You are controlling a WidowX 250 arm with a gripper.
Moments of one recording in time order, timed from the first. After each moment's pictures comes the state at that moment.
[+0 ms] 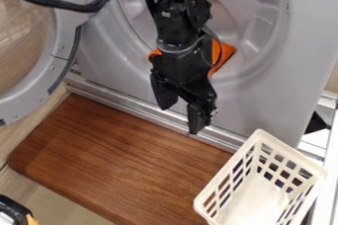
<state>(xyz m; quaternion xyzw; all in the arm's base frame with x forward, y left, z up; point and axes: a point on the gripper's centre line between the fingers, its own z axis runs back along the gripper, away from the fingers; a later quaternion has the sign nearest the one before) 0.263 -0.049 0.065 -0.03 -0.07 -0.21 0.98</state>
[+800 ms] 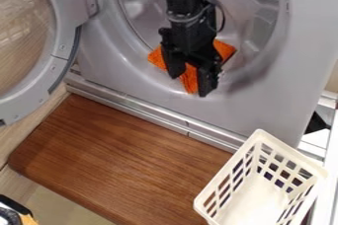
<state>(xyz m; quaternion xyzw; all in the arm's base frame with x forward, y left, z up) 0.326 -0.032 0.067 -0.03 -0.10 -0.19 0.98</state>
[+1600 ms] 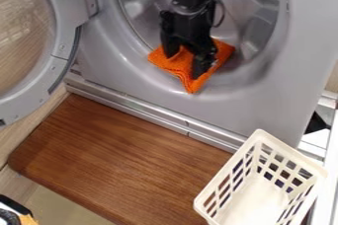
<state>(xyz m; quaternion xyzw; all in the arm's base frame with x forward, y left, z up) 0.363 -0.002 0.055 0.06 -0.12 -0.18 0.97</state>
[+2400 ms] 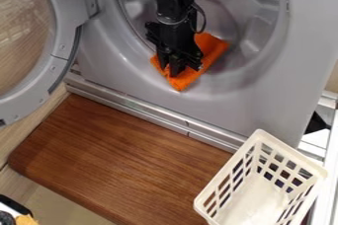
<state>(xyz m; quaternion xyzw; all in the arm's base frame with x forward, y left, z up) 0.366 0.014 0.035 0.04 -0.12 -0.14 0.98</state>
